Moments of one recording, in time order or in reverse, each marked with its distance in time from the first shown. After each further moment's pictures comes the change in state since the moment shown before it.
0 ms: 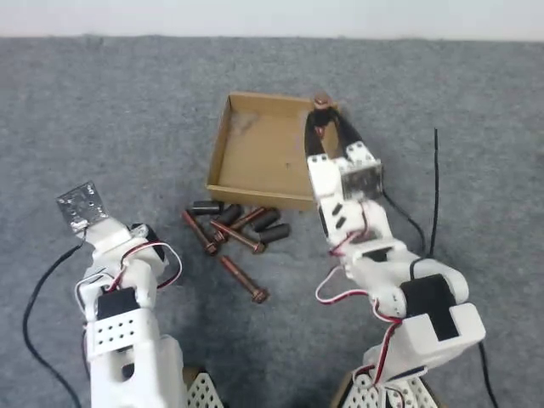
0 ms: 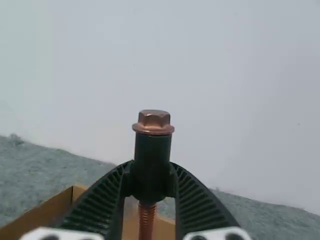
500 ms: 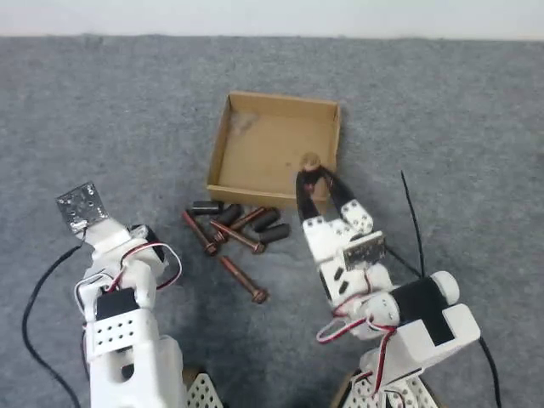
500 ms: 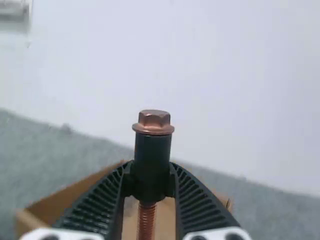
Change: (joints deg) left arm 0.0 0.0 0.0 0.4 0.0; right arm -5.8 -0.1 25.8 -28.8 0.0
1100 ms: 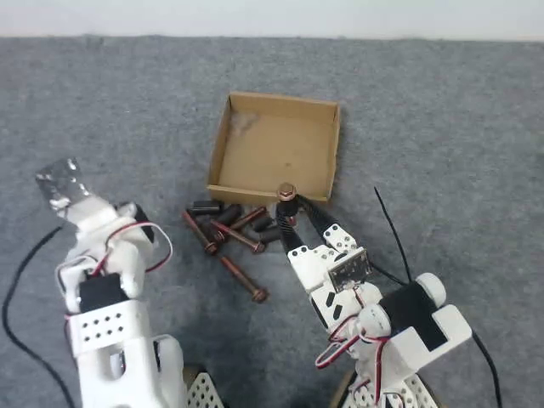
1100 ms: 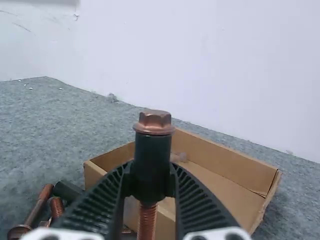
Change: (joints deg) left arm 0.3 0.0 -14.3 12.4 -0.4; right arm -8.6 -0.1 9.6 0.0 0.0
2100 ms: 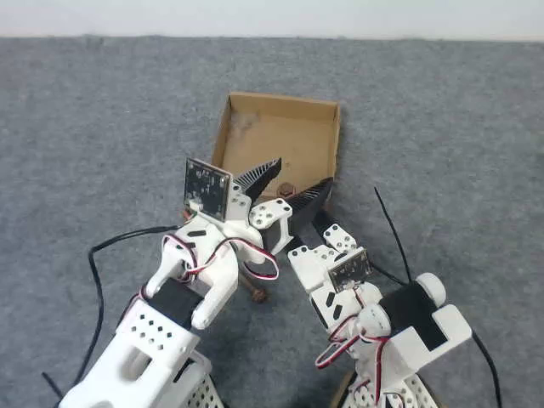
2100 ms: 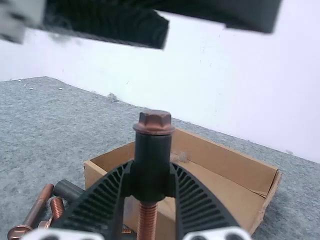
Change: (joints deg) left arm 47.6 0.0 -4.7 -22.9 -1.2; right arm -0.1 0.0 0.0 0.0 0.0
